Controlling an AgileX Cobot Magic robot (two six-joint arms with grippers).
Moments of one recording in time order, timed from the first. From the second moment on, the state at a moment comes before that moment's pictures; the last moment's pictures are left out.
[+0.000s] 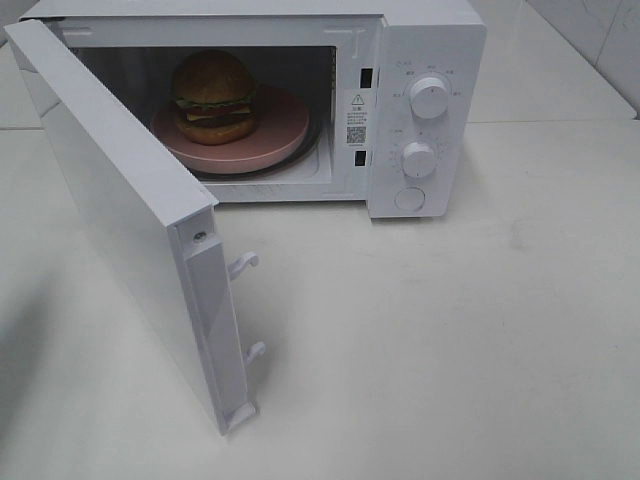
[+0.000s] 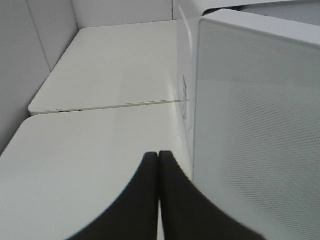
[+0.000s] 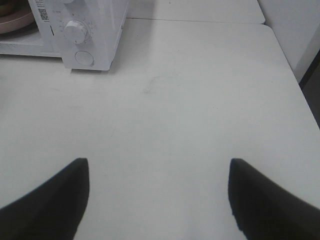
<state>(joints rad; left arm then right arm) 0.00 1.14 -0.28 0.10 -0.56 -0.01 0.06 0.00 -0.50 -0.05 1.00 0.08</state>
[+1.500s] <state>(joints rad) -0.49 1.71 -0.59 0.00 -0.79 -0.02 0.06 0.00 -0.50 -0.05 1.00 0.08</state>
